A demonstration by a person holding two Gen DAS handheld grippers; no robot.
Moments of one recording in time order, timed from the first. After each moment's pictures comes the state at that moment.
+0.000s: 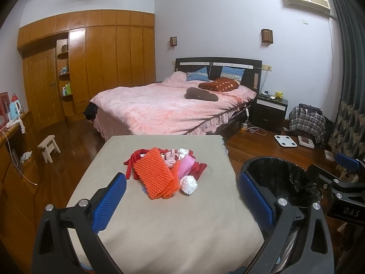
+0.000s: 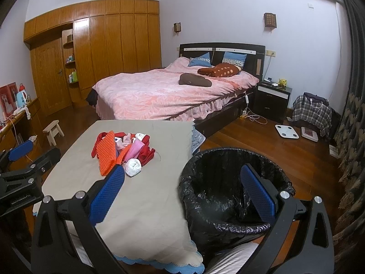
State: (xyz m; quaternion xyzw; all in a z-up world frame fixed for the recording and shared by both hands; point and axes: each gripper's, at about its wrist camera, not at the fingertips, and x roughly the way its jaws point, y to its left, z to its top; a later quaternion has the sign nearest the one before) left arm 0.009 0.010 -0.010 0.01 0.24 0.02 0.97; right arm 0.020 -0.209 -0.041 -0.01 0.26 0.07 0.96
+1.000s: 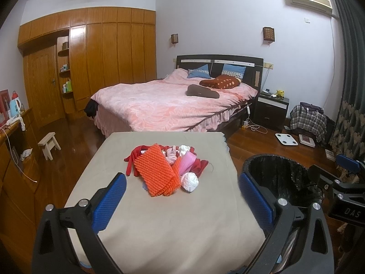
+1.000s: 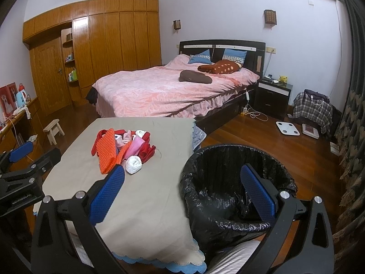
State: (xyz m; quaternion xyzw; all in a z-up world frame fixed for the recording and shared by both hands) left arm 0.009 0.012 -0.016 0.00 0.25 0.02 0.97; right arm 0.026 -0.207 -0.056 -0.01 0.27 0.07 0.96
